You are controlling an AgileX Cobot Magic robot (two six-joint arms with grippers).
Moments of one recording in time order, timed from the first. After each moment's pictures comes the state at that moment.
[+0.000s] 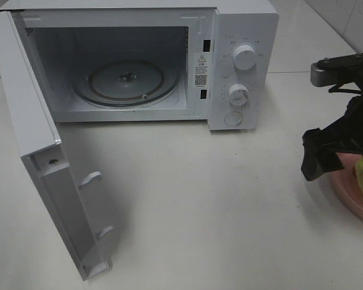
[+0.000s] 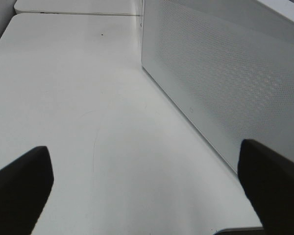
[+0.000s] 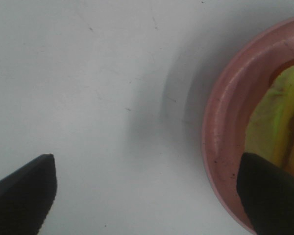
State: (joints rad) left arm 0.00 0.00 -0.50 -0.09 1.04 0.01; right arm 0.23 1.42 -0.82 -0.05 0.74 0.03
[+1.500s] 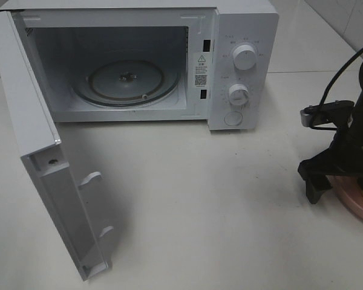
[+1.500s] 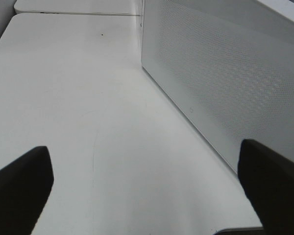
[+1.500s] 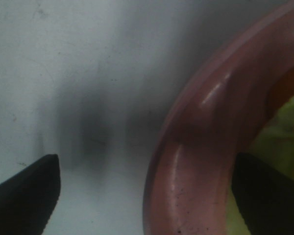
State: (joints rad) left arm 0.00 0.00 -0.50 -0.09 1.04 0.01; right arm 0.12 1.83 -0.90 -0.14 0.62 0.04
